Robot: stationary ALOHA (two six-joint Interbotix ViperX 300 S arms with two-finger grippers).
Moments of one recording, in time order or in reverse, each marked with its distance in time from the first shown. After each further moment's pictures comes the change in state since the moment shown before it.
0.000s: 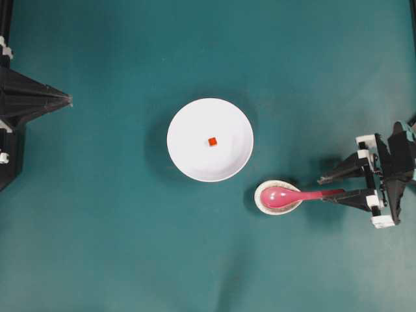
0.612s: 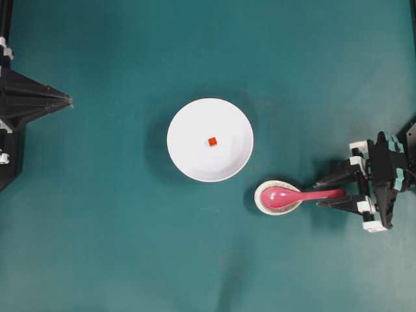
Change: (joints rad) left arm 0.002 0.000 0.000 0.002 0.021 0.000; right arm 0.008 0.086 -0.041 0.002 0.052 0.000
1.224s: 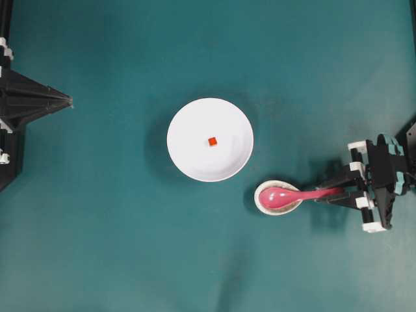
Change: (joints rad) left arm -0.002 0.000 0.000 0.000 0.008 0.000; right arm 0.000 -0.005 -0.014 -0.002 -0.003 -0.058
